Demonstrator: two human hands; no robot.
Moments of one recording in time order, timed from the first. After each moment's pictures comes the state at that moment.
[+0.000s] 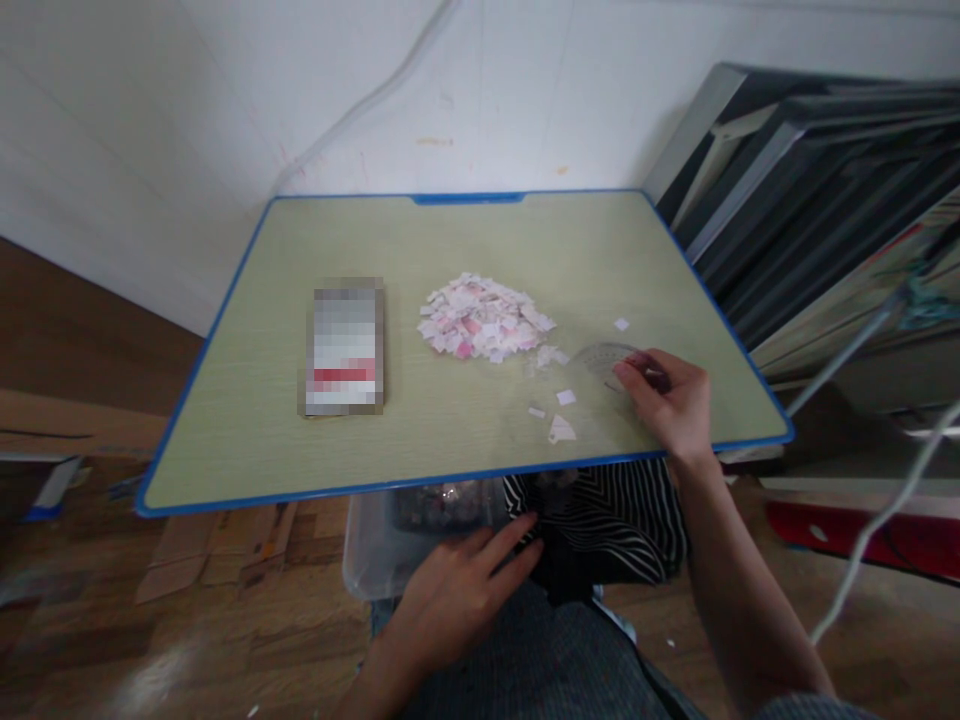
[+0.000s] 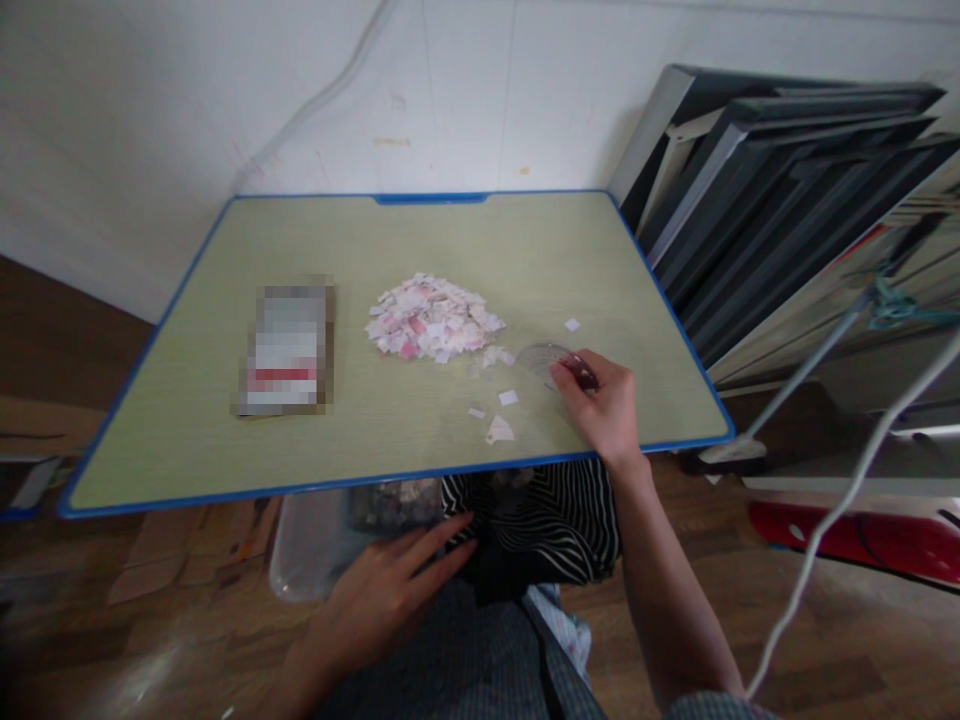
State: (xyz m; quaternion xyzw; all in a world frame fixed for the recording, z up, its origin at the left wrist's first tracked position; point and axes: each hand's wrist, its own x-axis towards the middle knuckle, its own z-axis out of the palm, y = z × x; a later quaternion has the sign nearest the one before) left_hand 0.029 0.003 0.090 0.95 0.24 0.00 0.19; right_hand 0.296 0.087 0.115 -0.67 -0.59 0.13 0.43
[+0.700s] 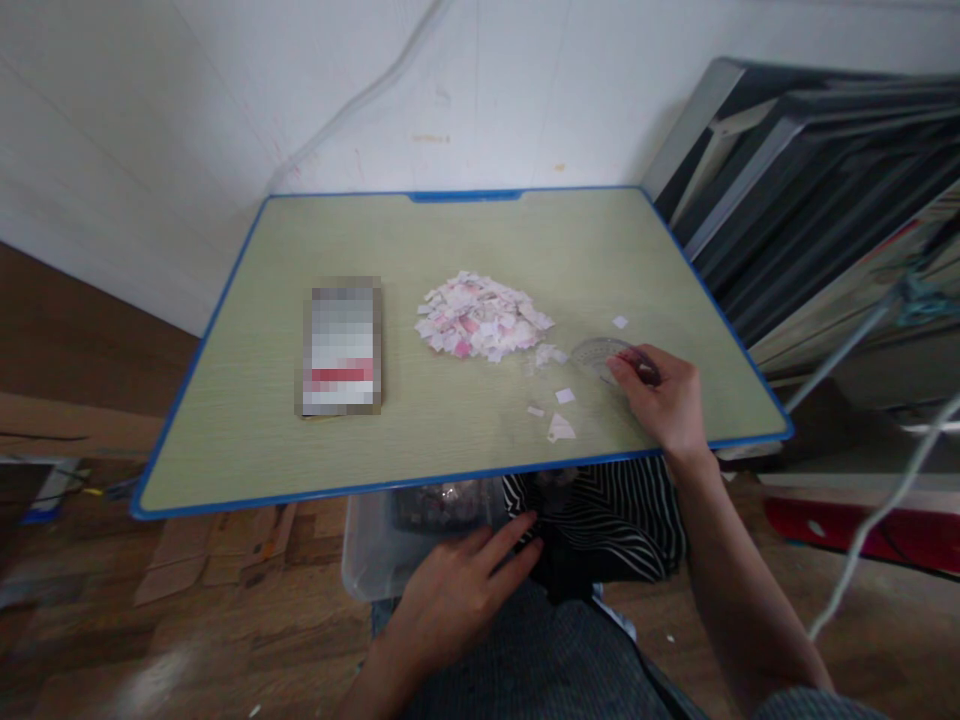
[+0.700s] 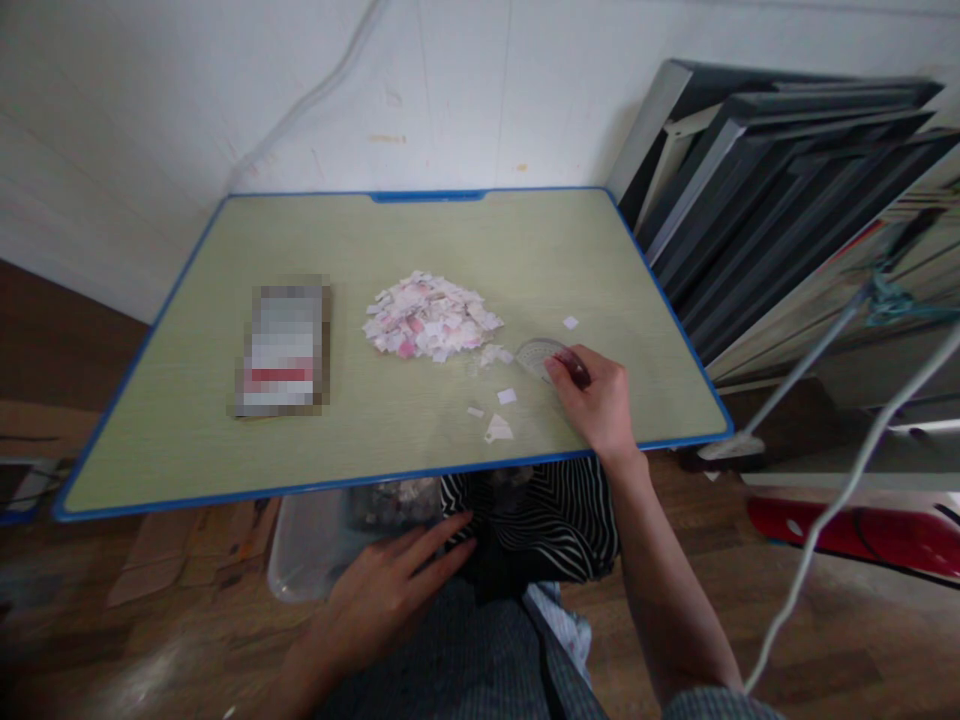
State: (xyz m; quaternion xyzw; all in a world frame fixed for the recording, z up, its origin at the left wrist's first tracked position) left_hand 0.027 0.002 0.089 0.95 0.23 0.00 0.18; right_hand 0.294 0.090 0.115 -0.68 -0.61 0.11 0.40
